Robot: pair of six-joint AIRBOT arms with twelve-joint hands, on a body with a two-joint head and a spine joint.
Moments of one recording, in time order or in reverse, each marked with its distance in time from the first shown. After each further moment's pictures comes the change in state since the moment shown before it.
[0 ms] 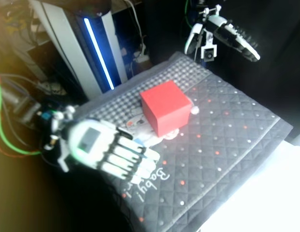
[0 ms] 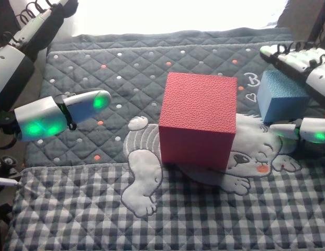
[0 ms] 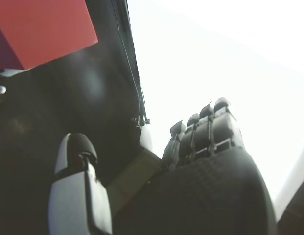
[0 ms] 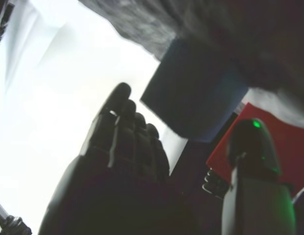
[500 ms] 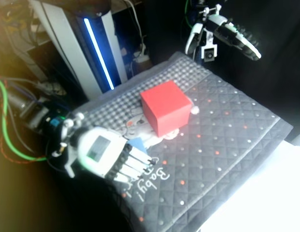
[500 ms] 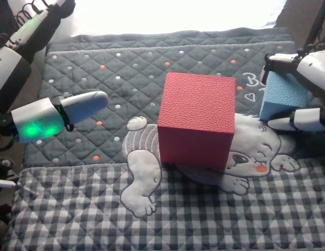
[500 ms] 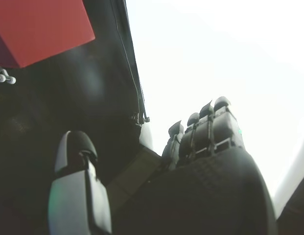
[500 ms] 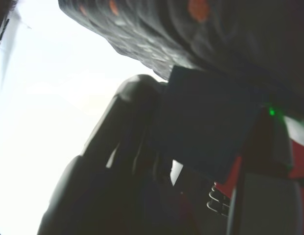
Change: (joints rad) left arm 0.018 0.000 0.000 -0.010 -0.020 0.000; right arm 0.062 -0.024 0.033 -0.026 -0.062 -0.020
